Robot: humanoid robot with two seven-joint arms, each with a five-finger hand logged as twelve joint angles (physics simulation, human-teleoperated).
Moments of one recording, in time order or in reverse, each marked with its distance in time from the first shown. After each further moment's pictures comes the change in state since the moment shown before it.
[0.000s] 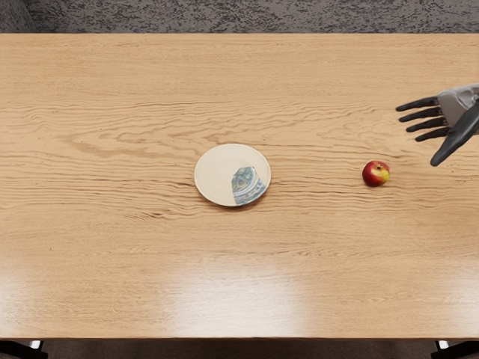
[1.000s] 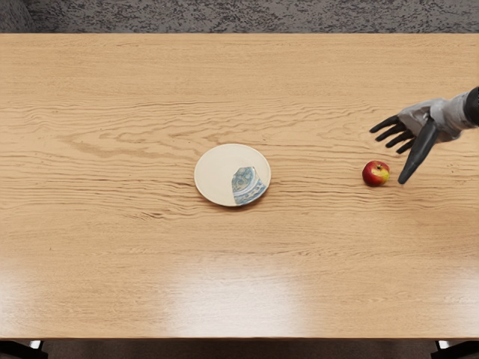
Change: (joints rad) left arm 0.000 0.000 0.000 0.000 0.000 0.000 0.000; right arm 0.029 0.163 -0.071 0.051 -0.287 -0.151 -0.003
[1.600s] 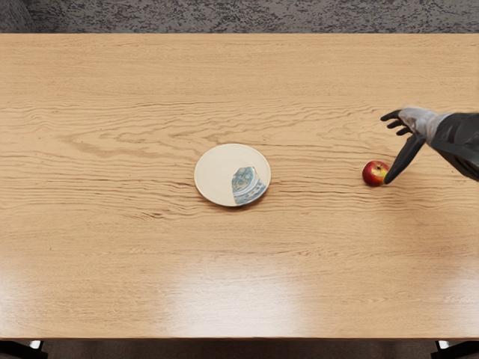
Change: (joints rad) left arm 0.000 0.000 0.000 0.000 0.000 0.000 0.000; right arm 0.001 -0.025 -0.156 0.401 -0.207 -0.735 -0.014
